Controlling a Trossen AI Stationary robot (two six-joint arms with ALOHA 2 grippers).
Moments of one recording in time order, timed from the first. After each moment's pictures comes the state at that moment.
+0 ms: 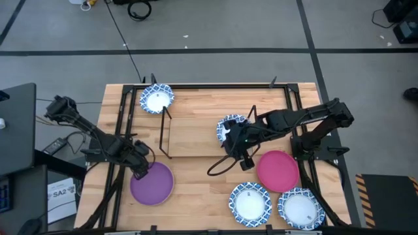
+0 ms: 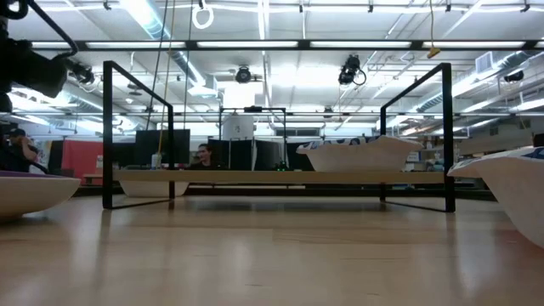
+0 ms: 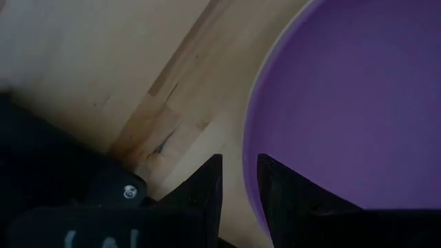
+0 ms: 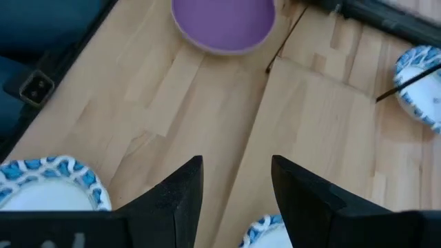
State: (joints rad) left arm -0.59 1.02 0.60 -1.04 -0.02 -1.25; right arm 0.24 1.57 1.60 -0.90 0.04 -0.18
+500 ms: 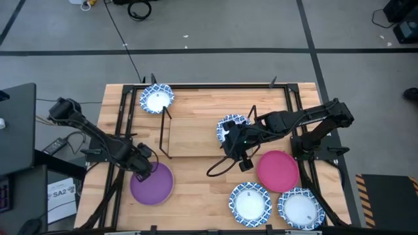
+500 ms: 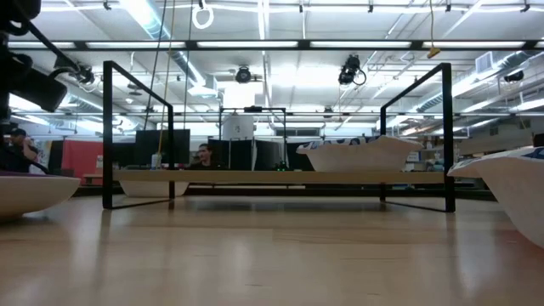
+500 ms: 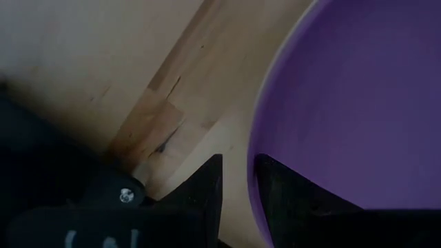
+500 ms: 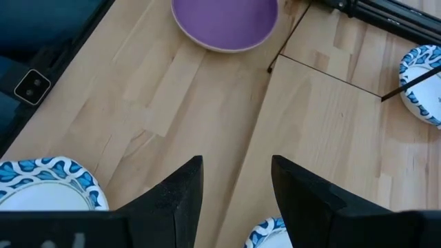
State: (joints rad) left arm -0.59 1.16 0.60 -0.99 0.00 -1.25; right arm 0.24 1.57 1.57 -0.86 0.04 -0.18
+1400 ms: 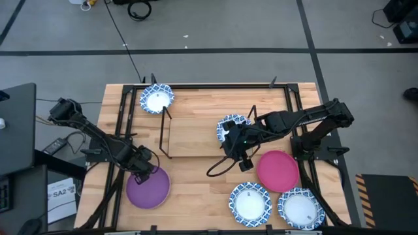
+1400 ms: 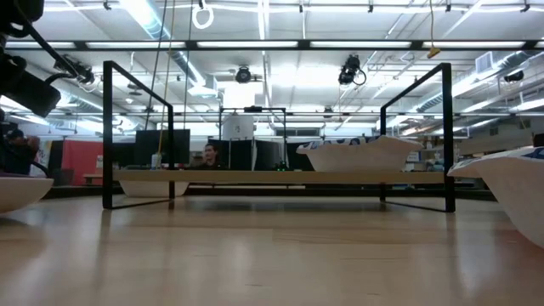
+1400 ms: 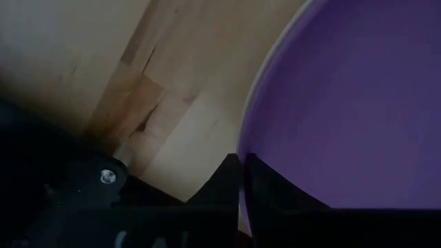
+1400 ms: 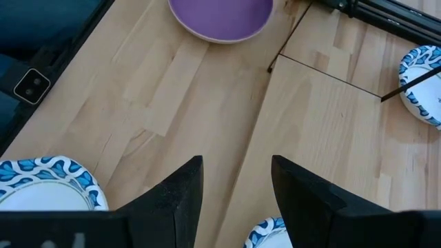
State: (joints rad) left arm -0.59 1.18 0.61 -0.99 0.10 -1.20; right arm 0.24 1.57 1.57 -0.86 0.04 -0.19
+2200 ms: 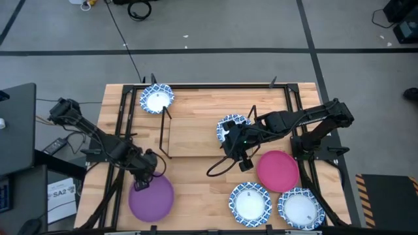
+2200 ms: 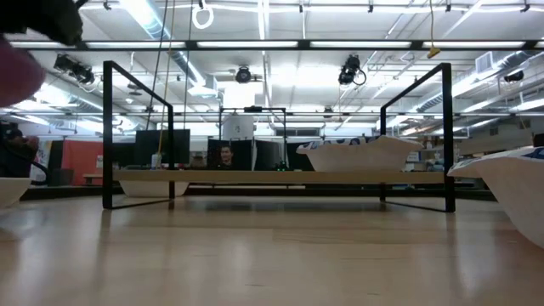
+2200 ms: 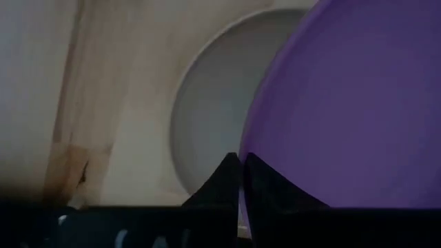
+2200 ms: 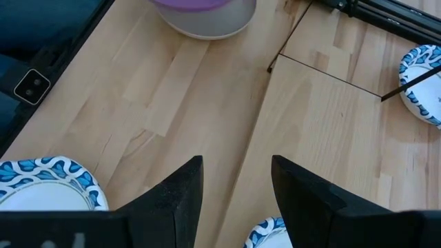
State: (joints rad) left arm -0.59 1.17 0.86 -1.00 0.09 -0.95; right arm 0.24 1.57 1.57 -0.86 0.04 -0.18
